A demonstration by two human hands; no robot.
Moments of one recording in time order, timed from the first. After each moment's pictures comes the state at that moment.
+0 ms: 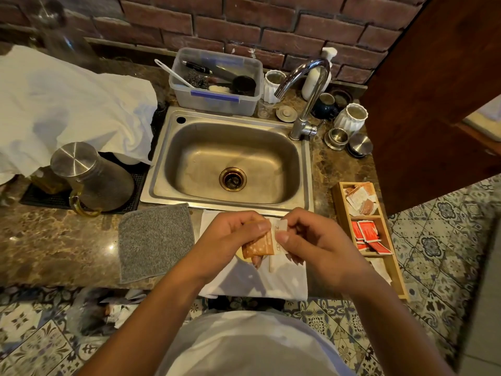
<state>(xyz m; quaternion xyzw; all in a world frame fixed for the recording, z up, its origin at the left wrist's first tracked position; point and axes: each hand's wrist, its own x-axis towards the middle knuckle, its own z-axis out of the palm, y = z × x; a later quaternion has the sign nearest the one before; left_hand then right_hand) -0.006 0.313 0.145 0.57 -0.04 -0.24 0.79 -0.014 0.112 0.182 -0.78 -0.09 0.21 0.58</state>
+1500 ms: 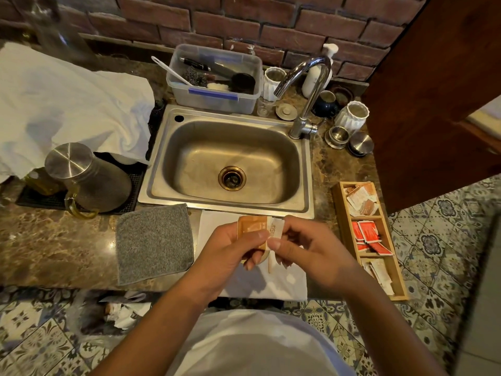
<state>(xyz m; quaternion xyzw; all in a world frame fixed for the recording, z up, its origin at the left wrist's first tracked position) -0.017 0.303 0.124 0.53 0.03 -0.24 0.82 -0.005 0.112 0.164 -0.78 -0.09 0.23 0.58</state>
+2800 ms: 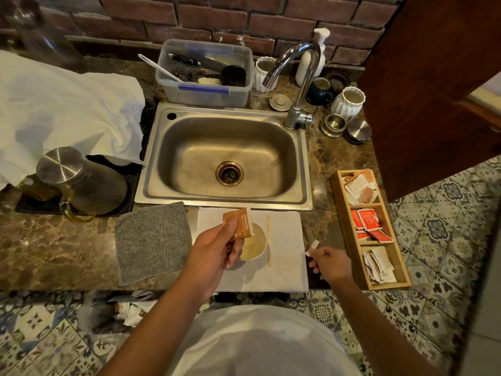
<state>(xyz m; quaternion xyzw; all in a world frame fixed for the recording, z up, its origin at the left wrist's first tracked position) -0.023 0.304 0.096 0.52 0.18 -0.22 0.81 -0.034 0.019 -0.016 -0.81 0.38 0.20 0.40</state>
